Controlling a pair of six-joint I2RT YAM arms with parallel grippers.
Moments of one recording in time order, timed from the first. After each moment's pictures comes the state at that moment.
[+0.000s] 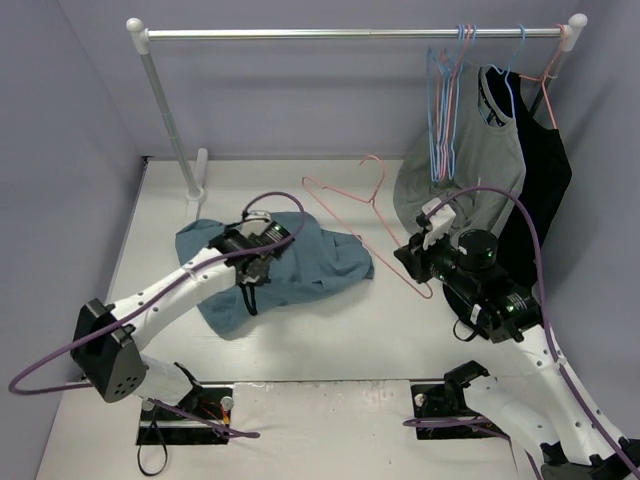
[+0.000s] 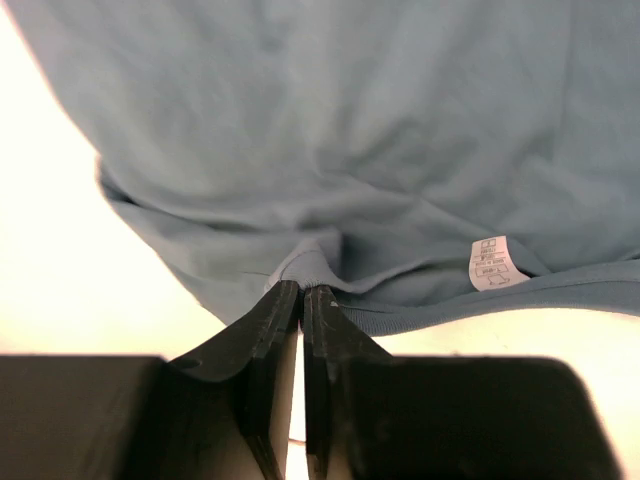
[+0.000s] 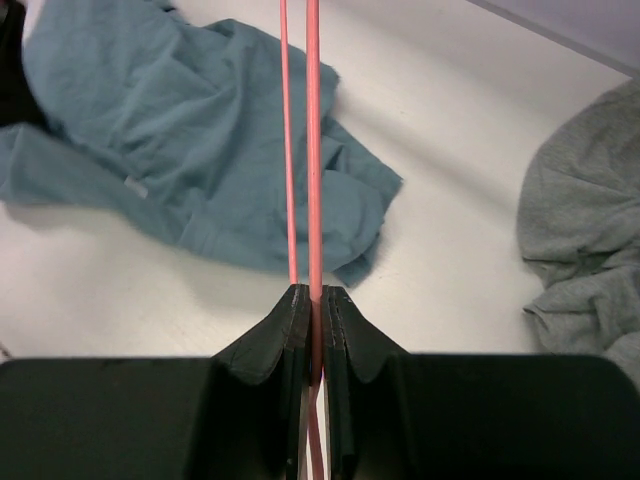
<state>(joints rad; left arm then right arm) -0.78 1.43 1.20 -1.05 -0.53 -0.72 0.43 0.77 0.88 -0.47 -0.21 -0.05</state>
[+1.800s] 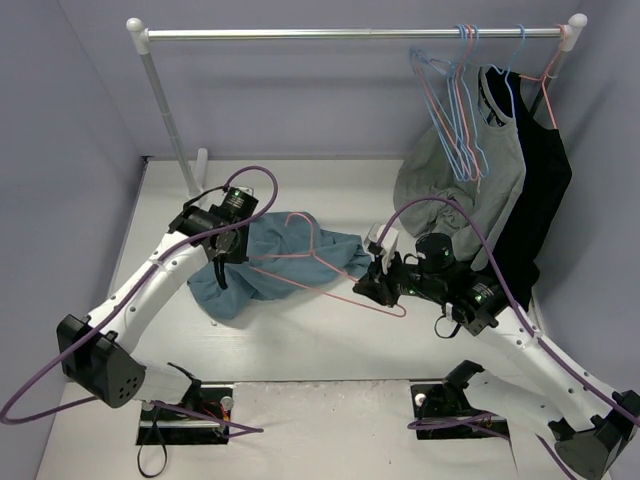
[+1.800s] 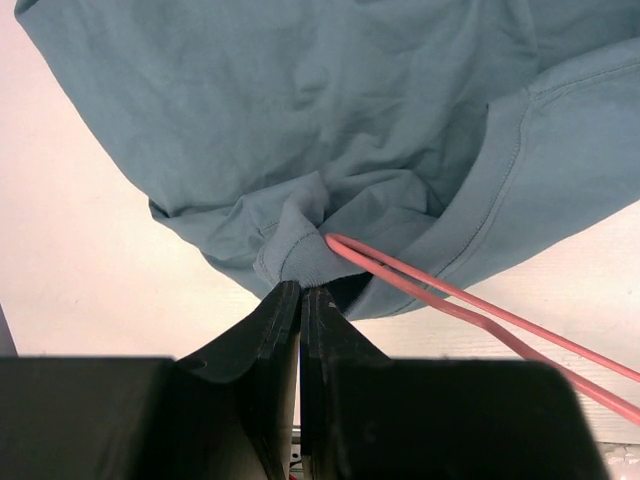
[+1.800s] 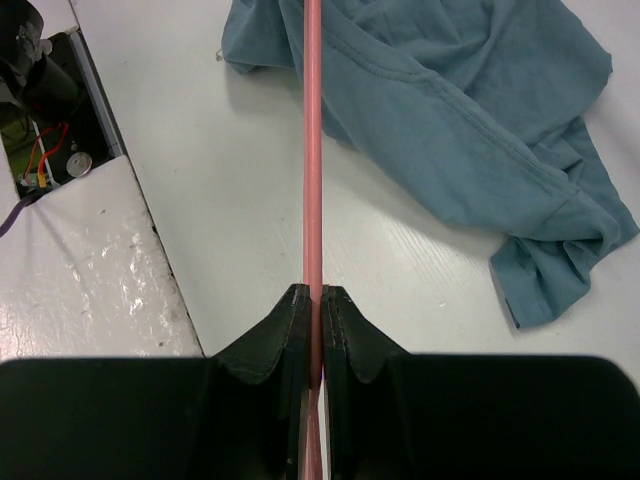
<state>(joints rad) -0.51 1.36 1.34 -1.07 -0.32 -0.35 0.65 0.88 0.84 -0.45 -0.48 -0.11</state>
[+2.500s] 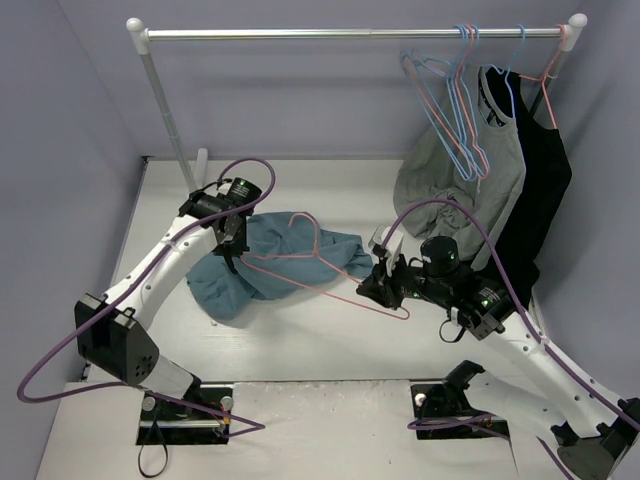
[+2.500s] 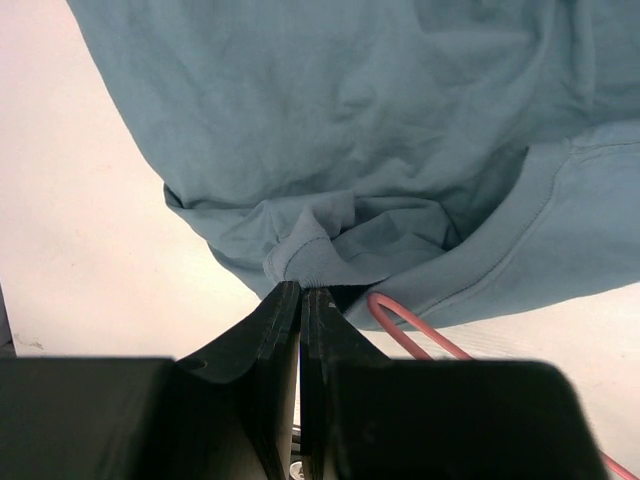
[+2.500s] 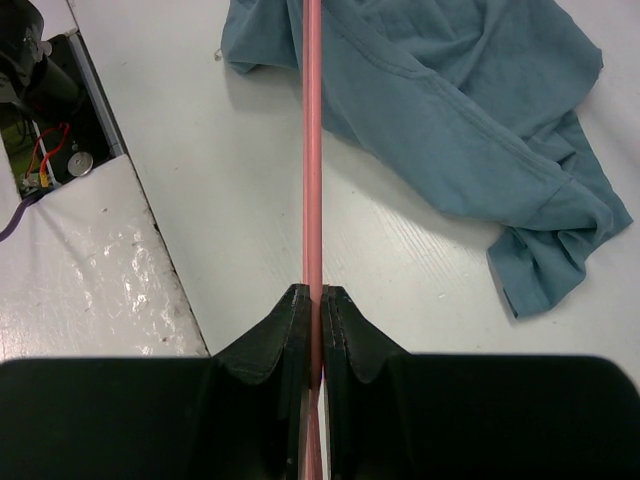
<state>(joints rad) -0.47 1.49 1.44 -1.14 -0.39 -0.48 0.66 0.84 0.84 -0.48 -0.45 -0.10</state>
